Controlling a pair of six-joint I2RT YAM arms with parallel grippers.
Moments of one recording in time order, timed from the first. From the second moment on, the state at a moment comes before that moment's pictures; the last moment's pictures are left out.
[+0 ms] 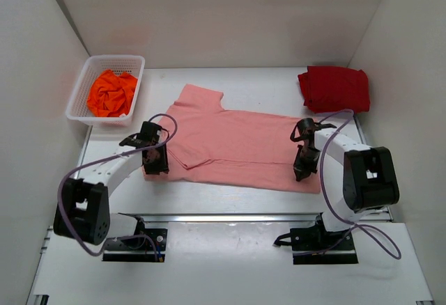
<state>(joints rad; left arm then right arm) -0.24 1.37 0.74 -0.60 -0.04 -0.36 0.14 1.59 0.90 -0.81 0.04 0.53</state>
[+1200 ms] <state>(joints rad) -0.29 1.36 0.68 -0.52 -0.08 -0.38 0.15 1.70 1.01 -0.78 -0.01 0.50</state>
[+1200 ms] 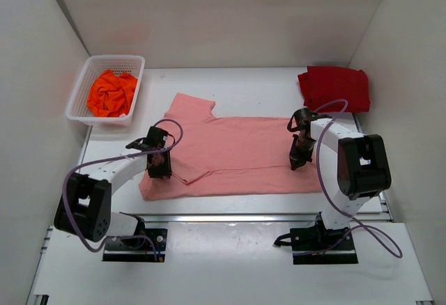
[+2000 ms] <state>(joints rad) -0.20 1.76 1.54 -0.57 -0.02 -0.28 0.13 1.62 1.29 -0.78 -0.04 0.36</state>
